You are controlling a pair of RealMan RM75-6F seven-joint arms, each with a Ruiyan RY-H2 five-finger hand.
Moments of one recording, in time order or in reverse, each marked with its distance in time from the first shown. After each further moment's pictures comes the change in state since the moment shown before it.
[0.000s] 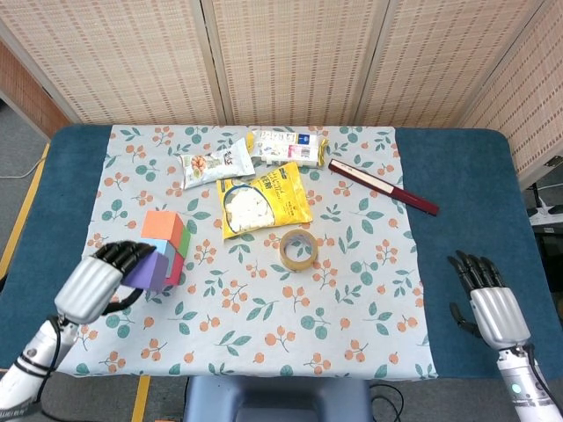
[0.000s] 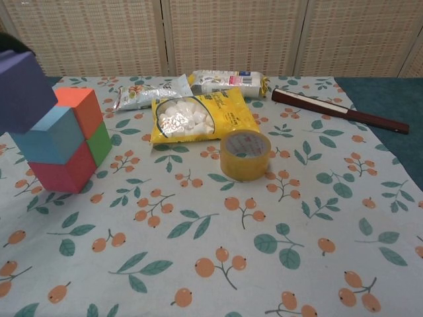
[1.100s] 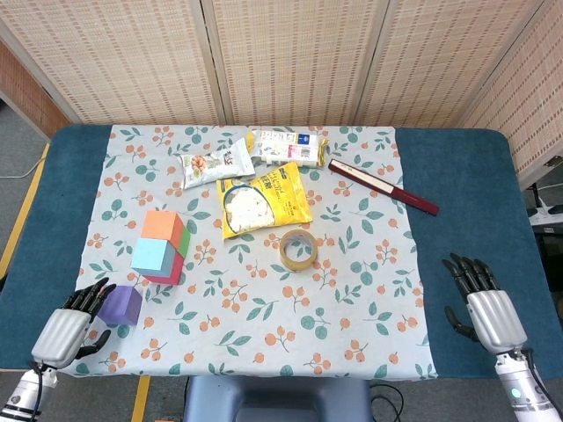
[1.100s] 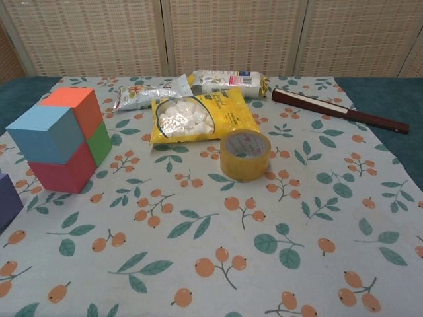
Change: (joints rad) left arm 0.215 -0.208 0.099 0.317 -0.097 0.045 -0.152; right arm -0.002 0.000 -0.015 0.001 -0.038 0.016 0.049
